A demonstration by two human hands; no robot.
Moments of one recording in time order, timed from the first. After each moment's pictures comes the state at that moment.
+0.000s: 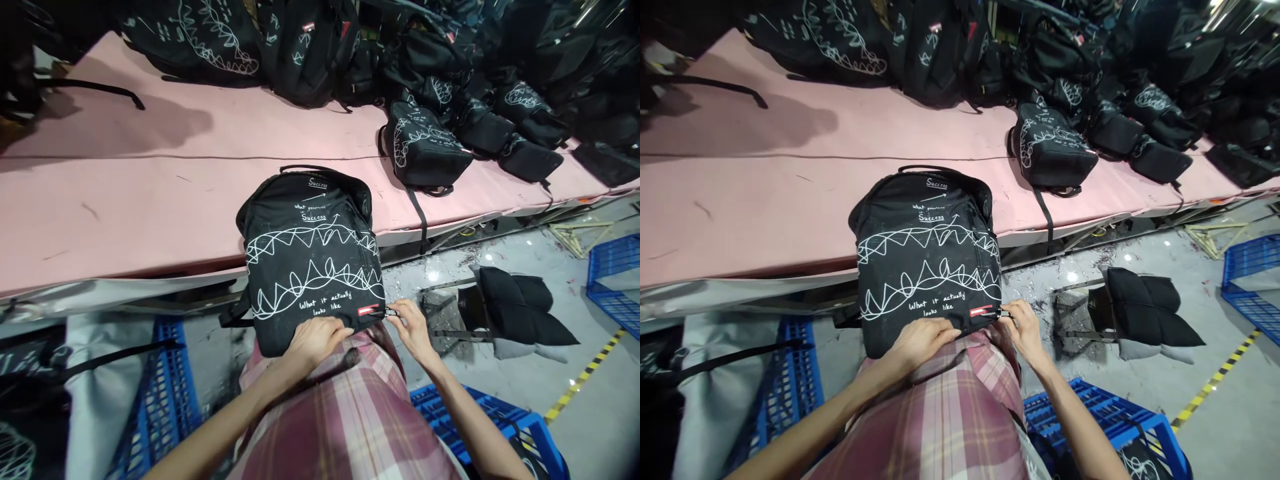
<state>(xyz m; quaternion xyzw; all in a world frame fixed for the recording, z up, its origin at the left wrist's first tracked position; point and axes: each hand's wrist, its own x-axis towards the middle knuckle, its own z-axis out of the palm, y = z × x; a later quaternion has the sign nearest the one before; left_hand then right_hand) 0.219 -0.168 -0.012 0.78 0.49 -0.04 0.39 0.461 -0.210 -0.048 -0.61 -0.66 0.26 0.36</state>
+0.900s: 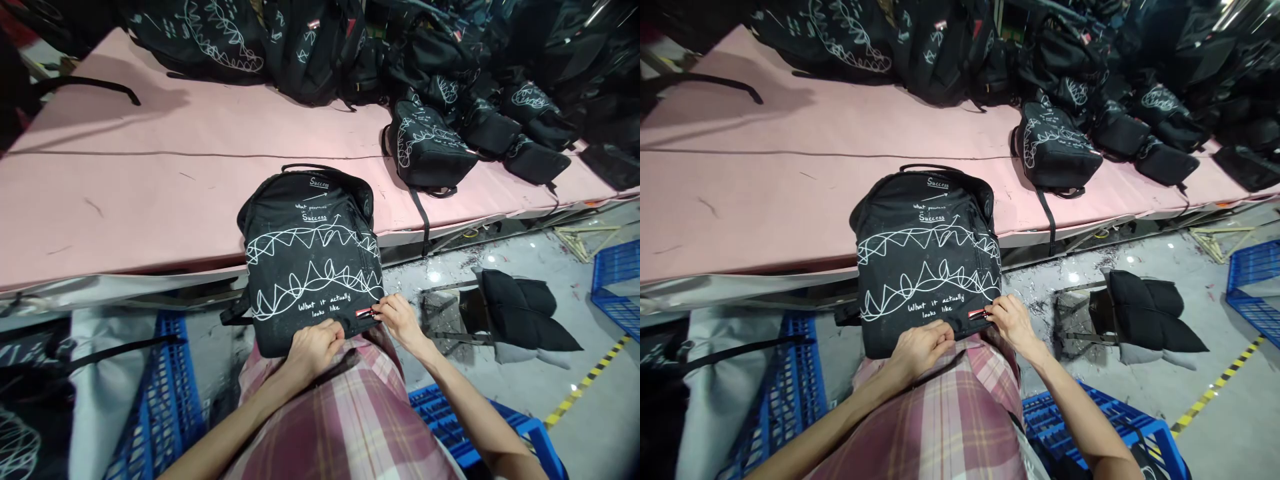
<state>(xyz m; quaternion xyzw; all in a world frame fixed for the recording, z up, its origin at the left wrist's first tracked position) 0.224 -0.180 -0.023 0.79 0.50 -0.05 0.35 0.457 -0.181 -0.056 -0.49 -0.83 0.15 0.21</state>
